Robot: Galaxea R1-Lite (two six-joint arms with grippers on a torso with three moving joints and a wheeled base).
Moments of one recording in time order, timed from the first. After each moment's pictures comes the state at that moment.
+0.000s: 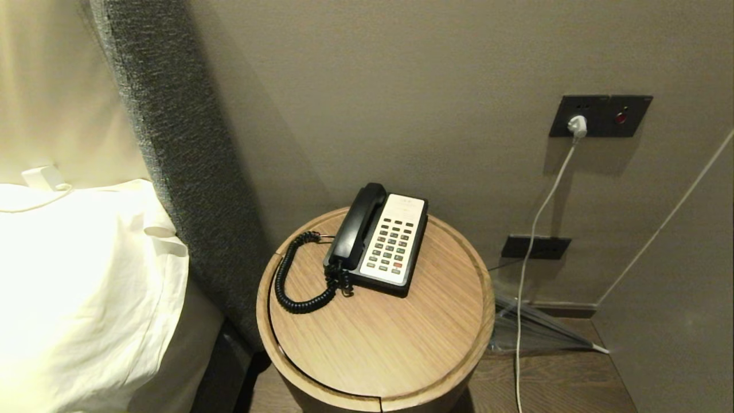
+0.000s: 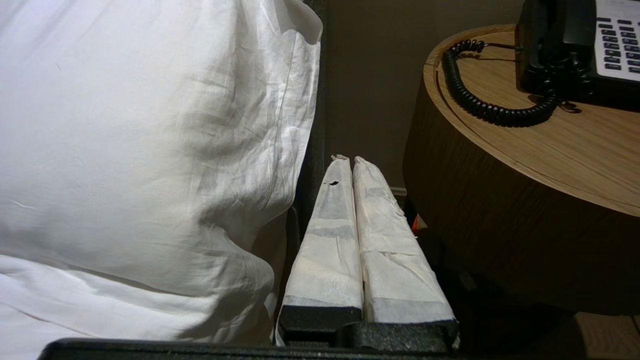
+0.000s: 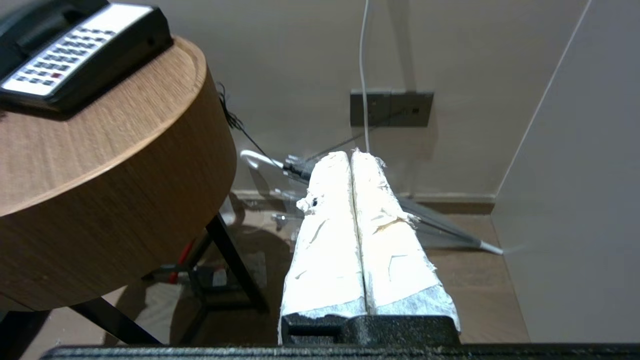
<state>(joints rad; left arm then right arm) 0.00 0.00 0.00 -0.04 0.00 0.00 -0.01 0.01 0.00 -0.05 0.01 0.02</state>
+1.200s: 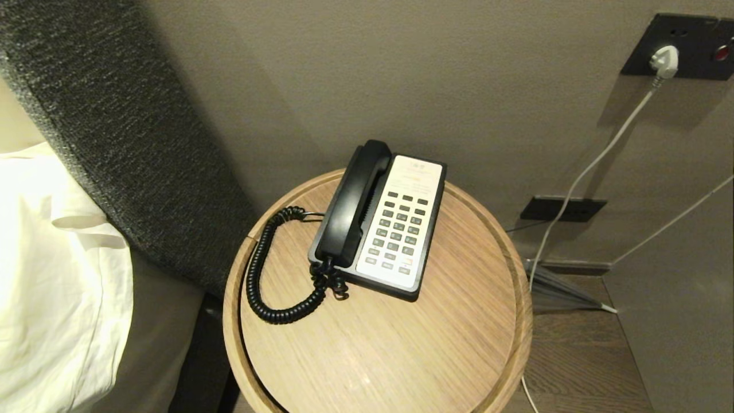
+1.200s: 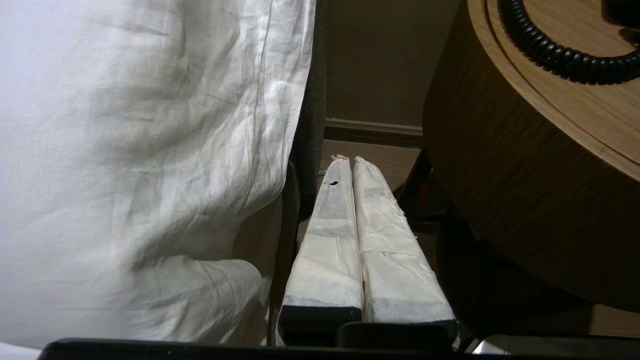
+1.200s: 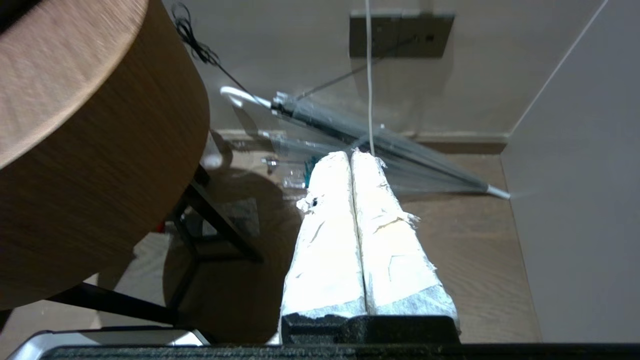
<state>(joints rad) 0.00 0.00 0.00 -0.04 0.00 0.00 -0.01 0.01 0.00 -0.05 0.01 0.02</state>
